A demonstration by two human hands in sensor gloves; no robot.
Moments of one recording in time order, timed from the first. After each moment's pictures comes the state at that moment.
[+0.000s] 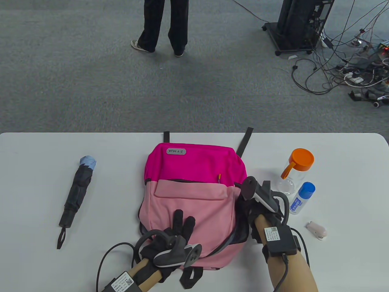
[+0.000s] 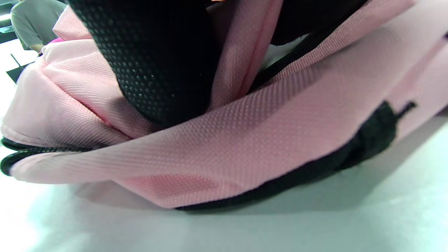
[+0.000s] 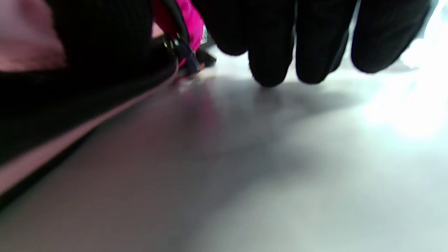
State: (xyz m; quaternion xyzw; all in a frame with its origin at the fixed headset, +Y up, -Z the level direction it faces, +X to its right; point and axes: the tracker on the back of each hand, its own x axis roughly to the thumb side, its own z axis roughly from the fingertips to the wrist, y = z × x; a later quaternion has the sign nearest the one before) left_hand -0.083 -0.759 -0.248 -0.06 -0.27 -0.18 0.94; right_hand 0.174 -0.766 -0.396 -0.07 0.13 0.99 0.06
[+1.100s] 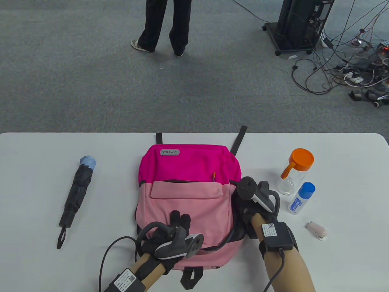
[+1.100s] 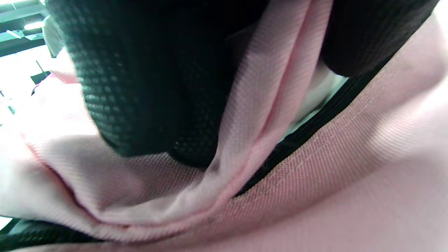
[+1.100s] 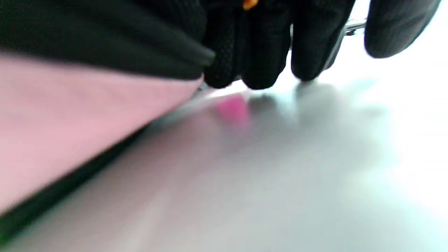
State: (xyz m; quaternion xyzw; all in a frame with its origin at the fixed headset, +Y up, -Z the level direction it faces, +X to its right) left_hand -0.075 -0.739 -0.268 -0.04 -0.25 -0.17 0.95; right_hand 0.168 -0.771 -0.395 0.04 0.04 0.99 0.13
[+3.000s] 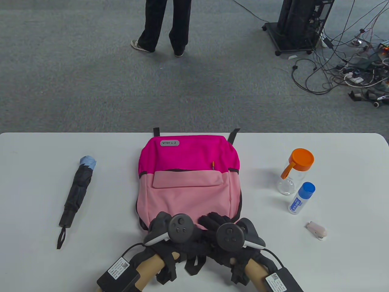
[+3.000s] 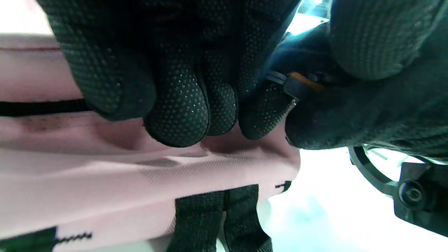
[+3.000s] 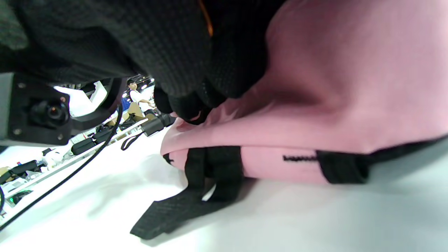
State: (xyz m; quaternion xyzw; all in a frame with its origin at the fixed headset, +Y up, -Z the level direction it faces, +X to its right) left_hand -0.084 -0.719 -0.279 -0.13 -0.29 0.17 0.93; right_hand 0.077 -0.739 -0.267 0.35 0.08 0.91 0.20
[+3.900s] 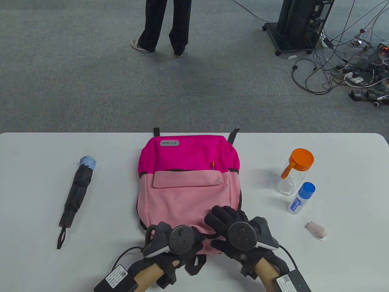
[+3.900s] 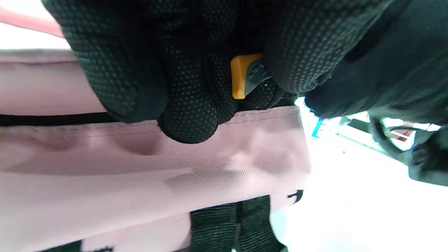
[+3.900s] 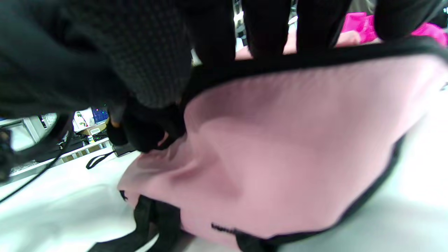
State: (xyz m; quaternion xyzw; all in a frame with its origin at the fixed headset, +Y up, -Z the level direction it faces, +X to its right) left_hand -0.086 -0.712 -0.256 -0.06 -0.28 0.15 0.94; right_hand 0.098 -0.725 -0.269 0.31 -0.01 0.94 0.17
